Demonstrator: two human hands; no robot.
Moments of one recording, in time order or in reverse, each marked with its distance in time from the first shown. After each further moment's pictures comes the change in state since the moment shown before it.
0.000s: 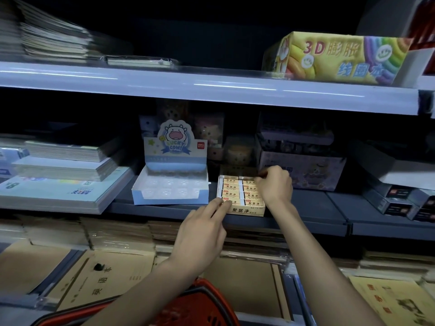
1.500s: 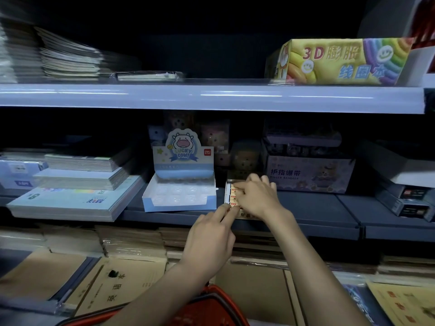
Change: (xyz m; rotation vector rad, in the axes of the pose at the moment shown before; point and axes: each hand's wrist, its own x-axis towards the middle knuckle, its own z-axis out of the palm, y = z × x) left_hand 0.004 0.002 -0.003 0.034 -0.066 0.017; right_hand -0.025 -0.030 0.012 -0.239 -0.361 -0.362
